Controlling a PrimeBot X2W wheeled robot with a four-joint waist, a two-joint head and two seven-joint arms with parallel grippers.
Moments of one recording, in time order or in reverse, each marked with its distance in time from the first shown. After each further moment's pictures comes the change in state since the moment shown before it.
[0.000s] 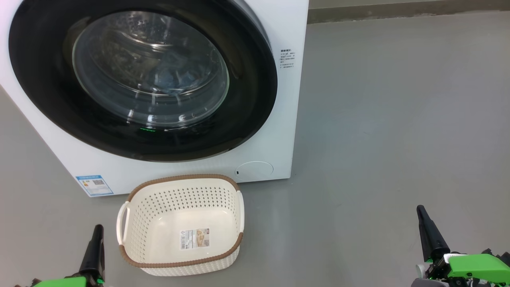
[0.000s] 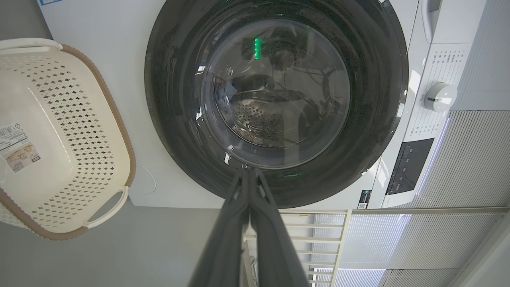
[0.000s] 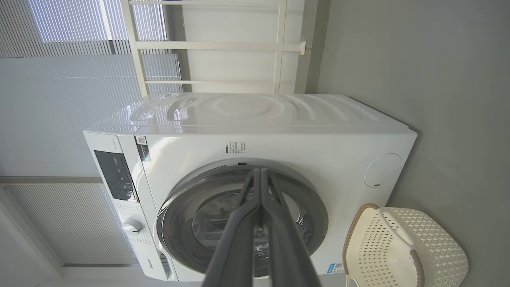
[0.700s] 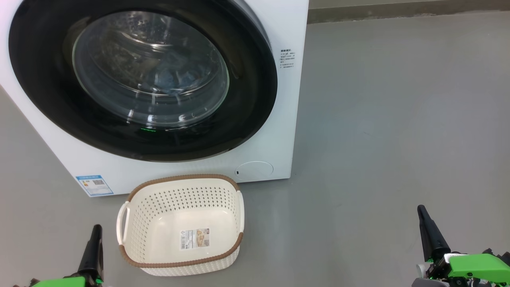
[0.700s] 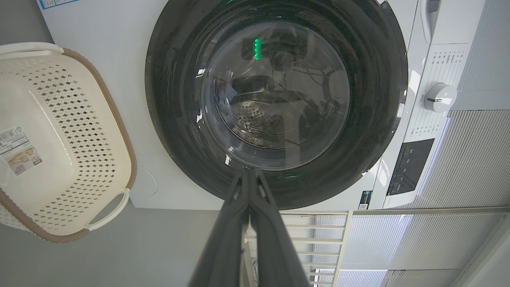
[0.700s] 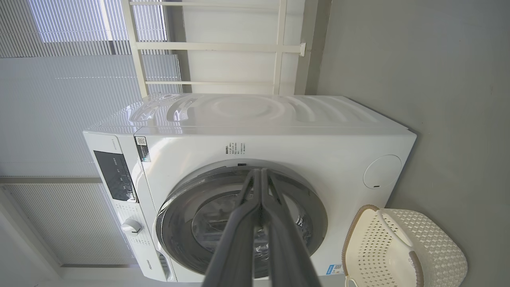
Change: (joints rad) left arm 0.000 0.007 -0.003 0.000 0.000 0.000 -0.007; right arm 0.000 -0.004 0.004 0.000 0.001 0.000 -0.007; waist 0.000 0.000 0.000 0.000
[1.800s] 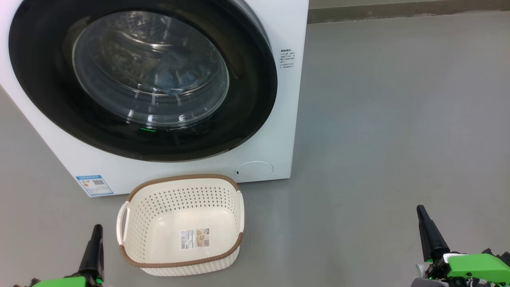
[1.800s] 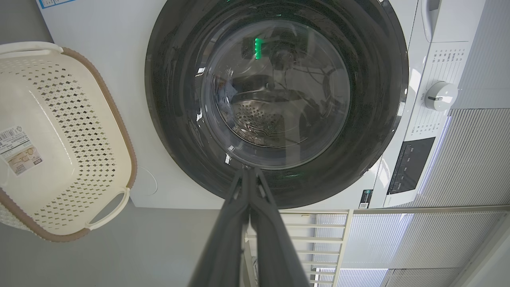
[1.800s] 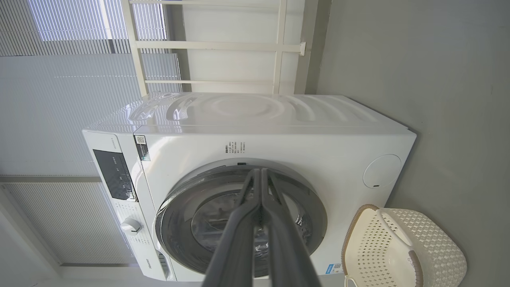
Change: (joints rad) left arm 0.000 0.002 -0.005 0.000 0.000 0.000 -0.001; right arm 0.000 -0.003 0.008 0.000 0.002 0.000 -0.005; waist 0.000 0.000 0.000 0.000
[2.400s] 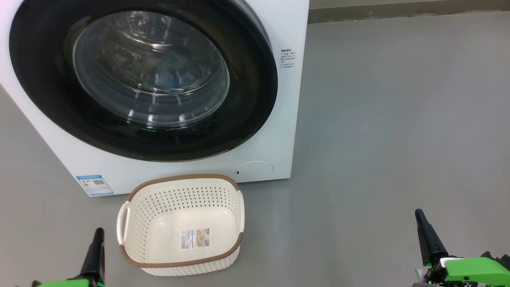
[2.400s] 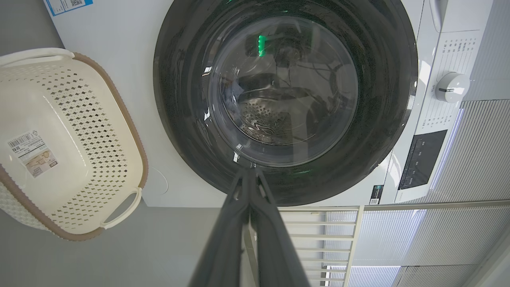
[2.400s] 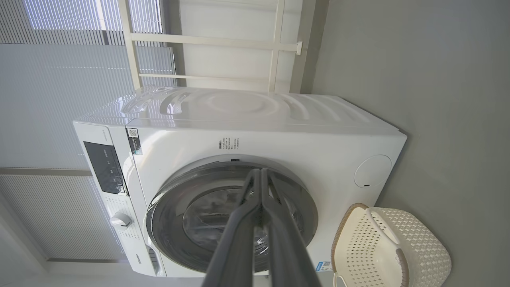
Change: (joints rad) left arm 0.014 0.004 -0.012 -0.006 0.044 0.008 -0.010; right arm 0.019 0.000 0.013 -0.011 -0.047 0.000 -0.013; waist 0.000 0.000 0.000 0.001
